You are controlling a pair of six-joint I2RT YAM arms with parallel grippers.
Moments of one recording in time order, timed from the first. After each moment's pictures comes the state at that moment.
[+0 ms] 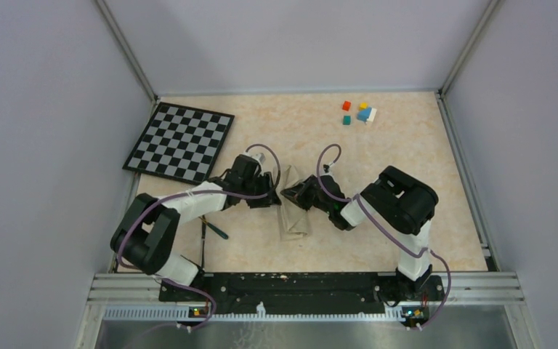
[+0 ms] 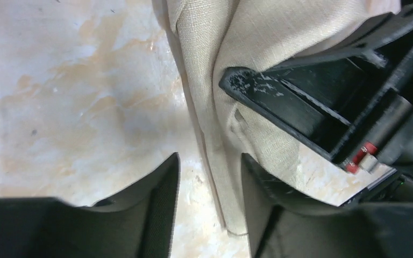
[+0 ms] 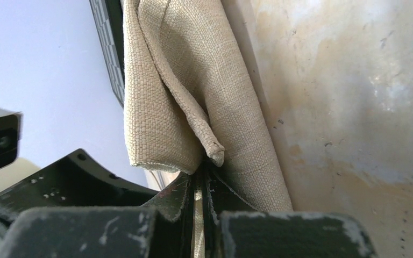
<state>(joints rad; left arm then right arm) -0.54 1.54 0.75 -0.10 0.27 -0.64 0.78 1.95 0.64 0.90 -0.01 1.41</state>
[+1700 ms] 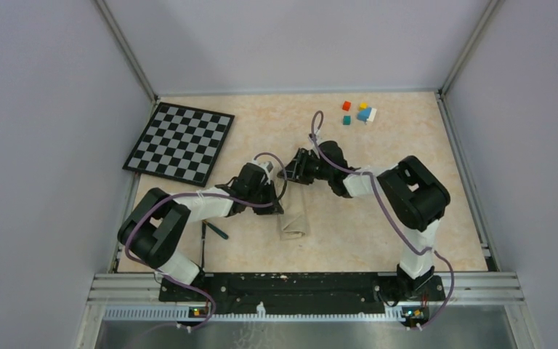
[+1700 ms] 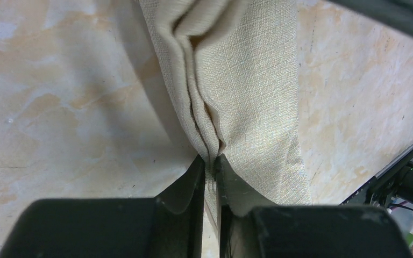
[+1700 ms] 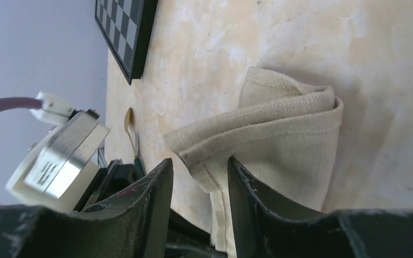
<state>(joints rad) -0.61 1.57 0.68 0.01 0.27 -0.66 0.60 1.88 0.91 0.53 -0.41 0.88</state>
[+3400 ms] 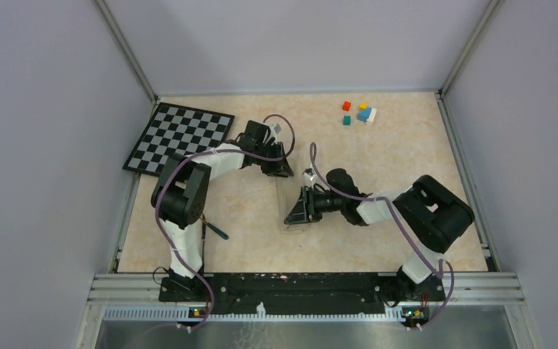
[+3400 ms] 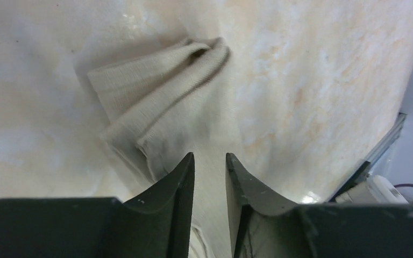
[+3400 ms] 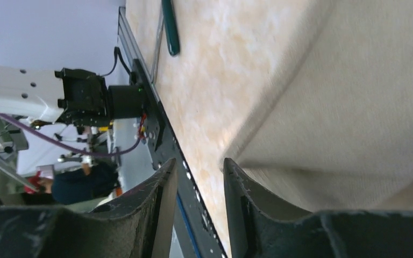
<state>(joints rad) -0.43 1.97 1.25 -0.18 0.50 -0.54 0.70 1.70 0.55 0.62 -0.73 0.87</state>
